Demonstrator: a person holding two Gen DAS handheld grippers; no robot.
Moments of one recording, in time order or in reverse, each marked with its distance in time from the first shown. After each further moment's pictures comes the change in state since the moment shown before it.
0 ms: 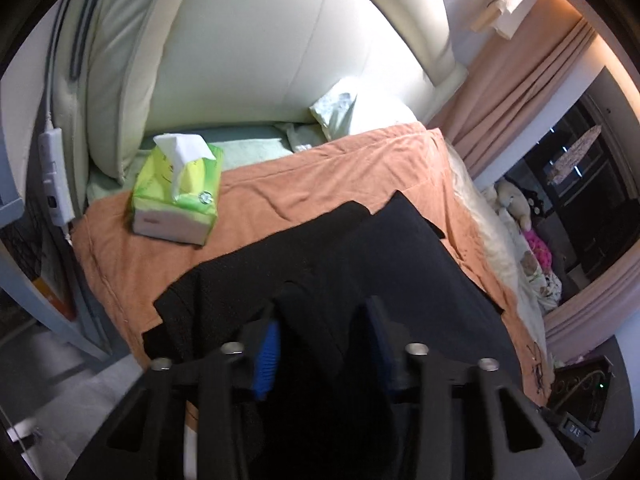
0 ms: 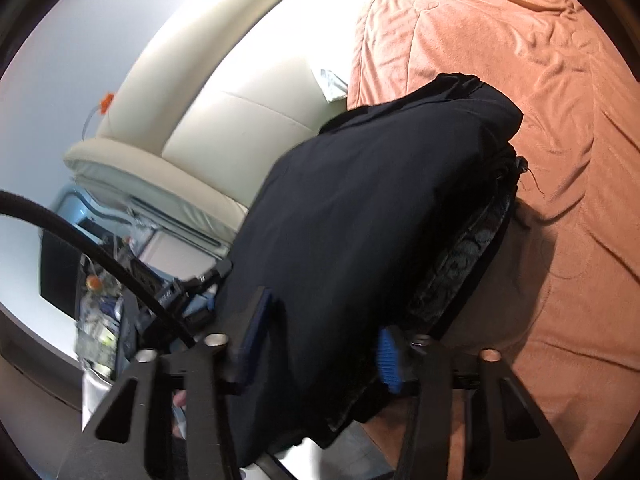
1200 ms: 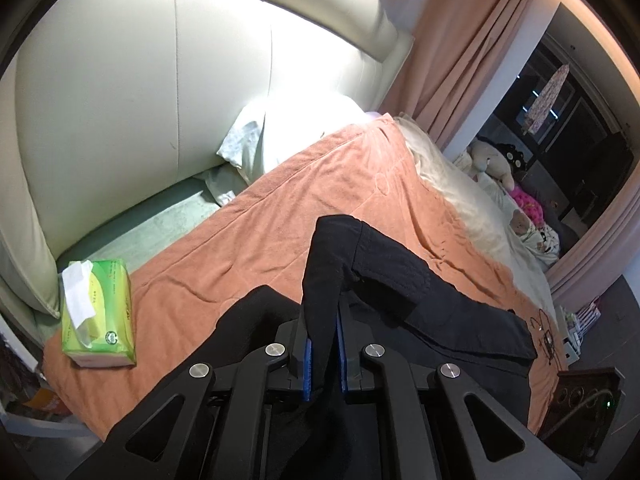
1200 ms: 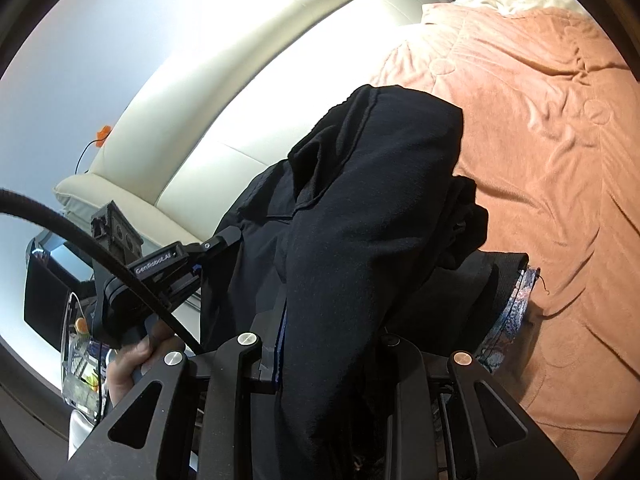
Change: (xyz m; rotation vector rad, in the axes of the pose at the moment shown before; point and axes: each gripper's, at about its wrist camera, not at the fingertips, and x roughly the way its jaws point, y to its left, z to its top) left arm 0.061 -0.116 0.097 0.242 0.056 -0.032; right arm 0.035 -0.012 0.085 -0.038 -0.154 -0.043
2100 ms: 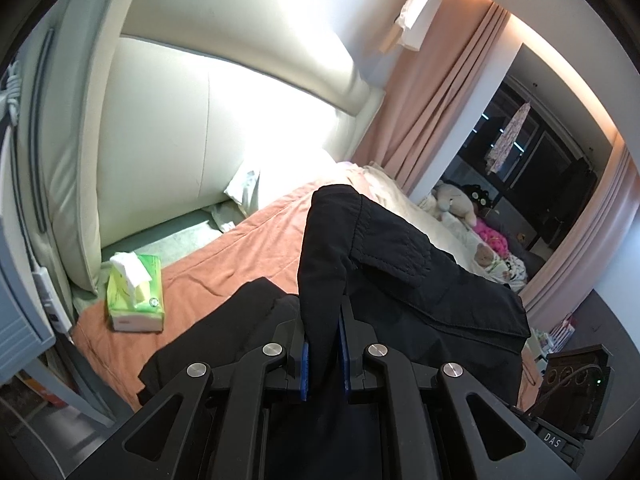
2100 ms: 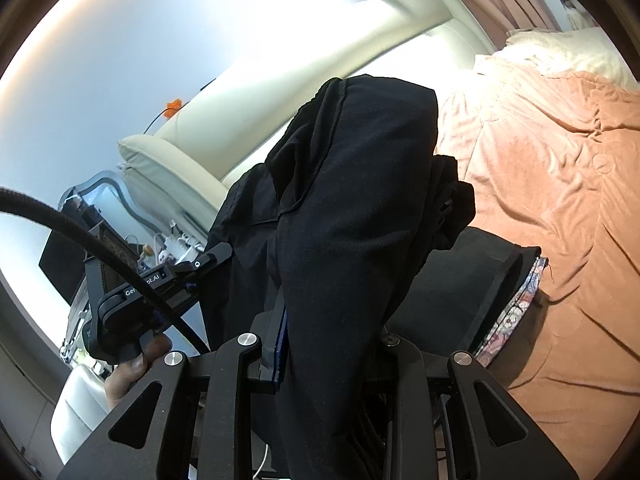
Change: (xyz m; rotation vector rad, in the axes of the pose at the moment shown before) left arm -0.144 -0.001 -0.063 -0.010 -0.189 -0.097; right arm -0.072 0.029 -0.028 -0.175 -0.081 0.039
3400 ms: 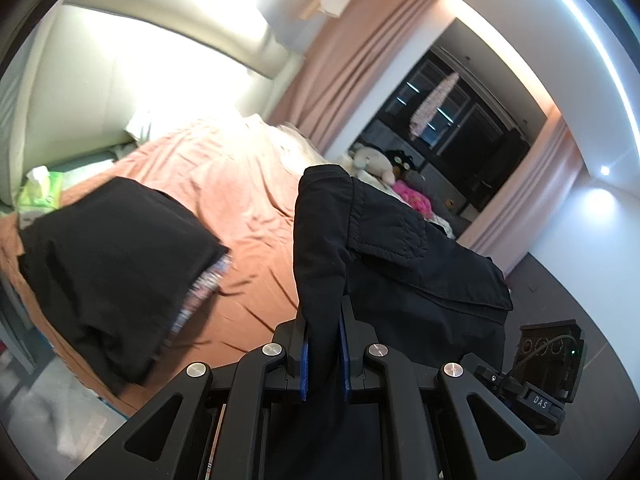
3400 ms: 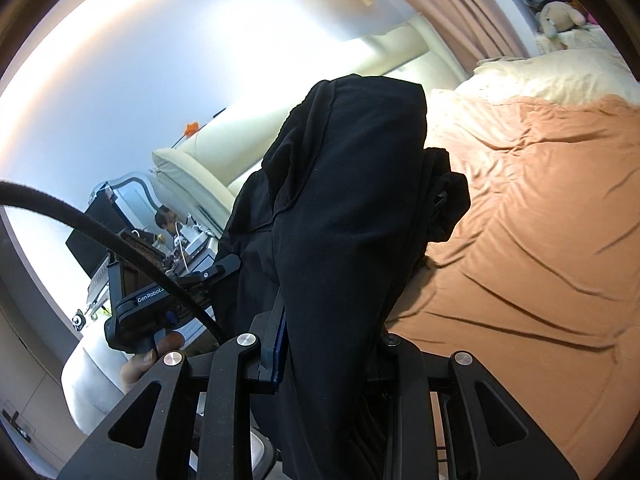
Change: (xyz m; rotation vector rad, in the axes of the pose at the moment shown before) left arm -0.039 -0.133 -0.139 0.028 0.071 -0.252; right arm -0.193 -0.052 -0.042 -0.038 -0.065 -0.028
